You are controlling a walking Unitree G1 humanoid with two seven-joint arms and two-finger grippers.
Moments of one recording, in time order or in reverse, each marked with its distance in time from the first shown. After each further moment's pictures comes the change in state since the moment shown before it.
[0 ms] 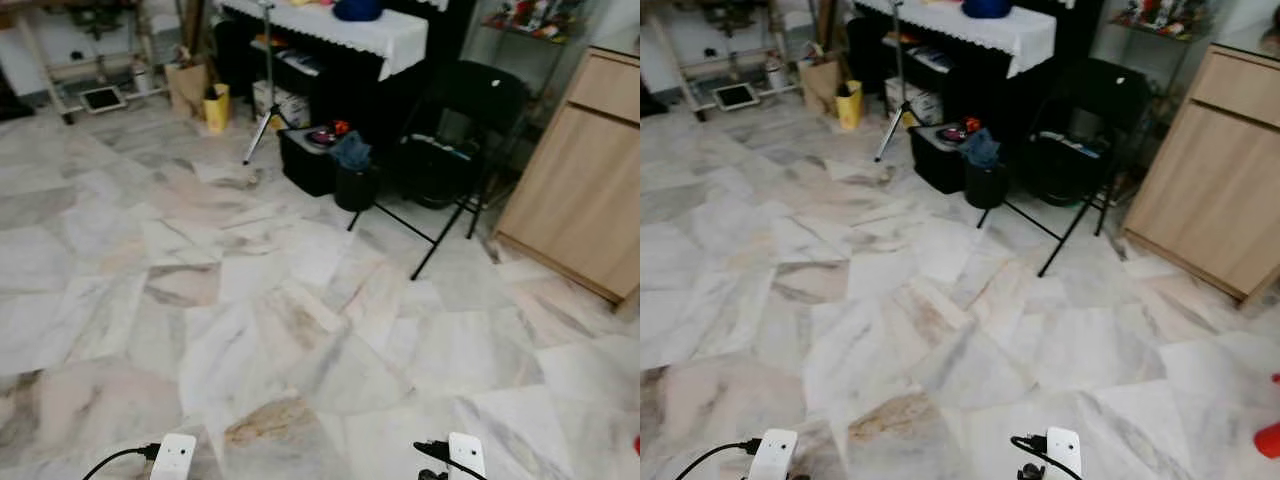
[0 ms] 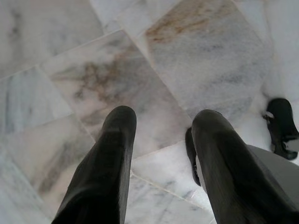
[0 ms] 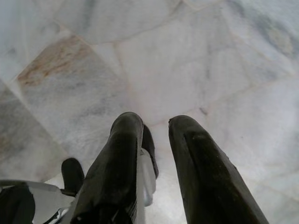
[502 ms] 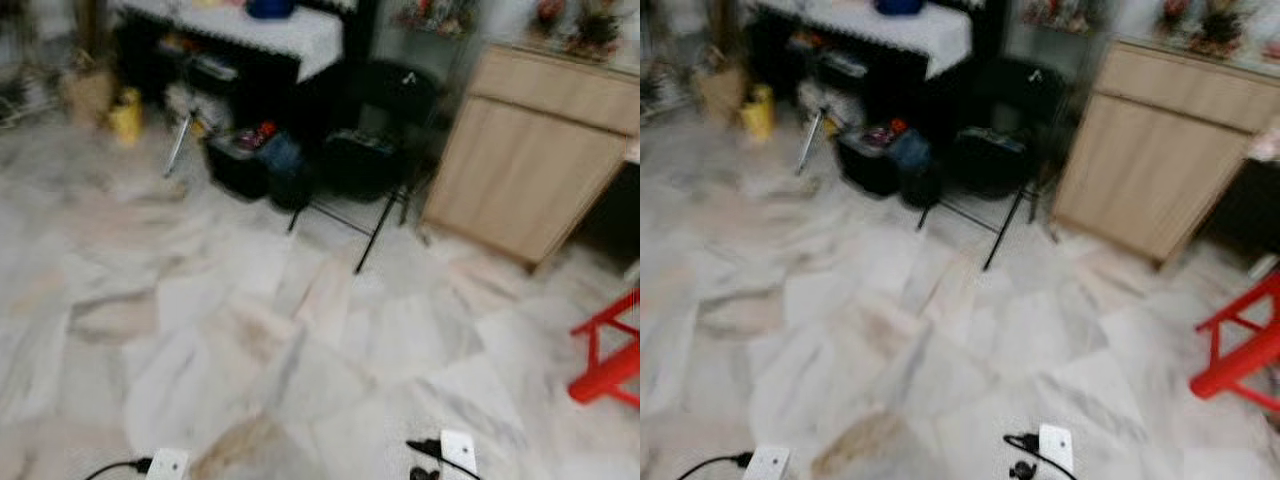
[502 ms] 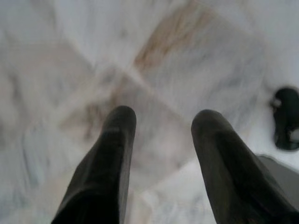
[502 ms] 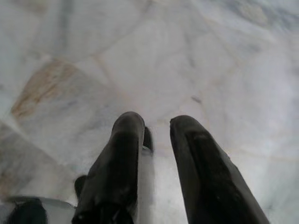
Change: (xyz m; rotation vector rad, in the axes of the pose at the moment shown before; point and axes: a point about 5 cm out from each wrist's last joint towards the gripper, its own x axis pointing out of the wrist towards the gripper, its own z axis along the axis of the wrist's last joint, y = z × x) left arm 0.002 -0.003 0.012 0.038 -0.027 -0.006; right arm 0.000 -0.001 0.000 0.005 -0.002 -0.009
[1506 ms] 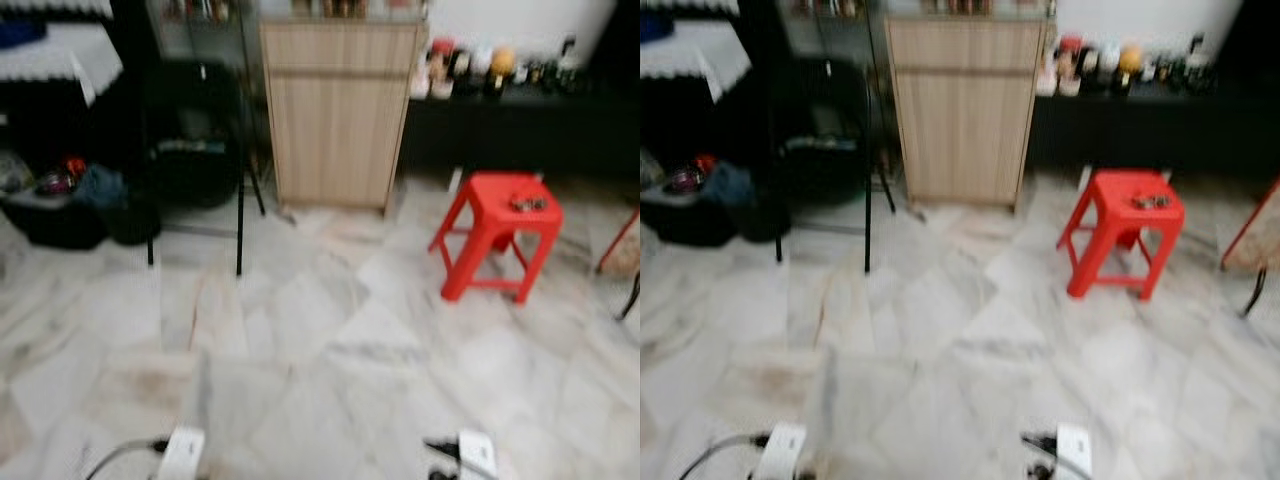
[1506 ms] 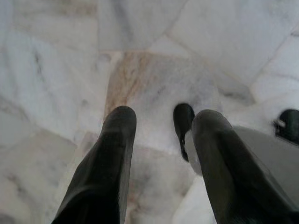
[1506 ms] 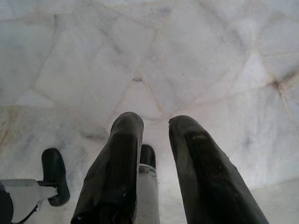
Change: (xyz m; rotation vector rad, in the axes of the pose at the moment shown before) left arm -0.001 -0.003 -0.010 0.003 0.028 -0.008; right arm 0.000 -0.004 0.004 0.015 -0.021 -0.016
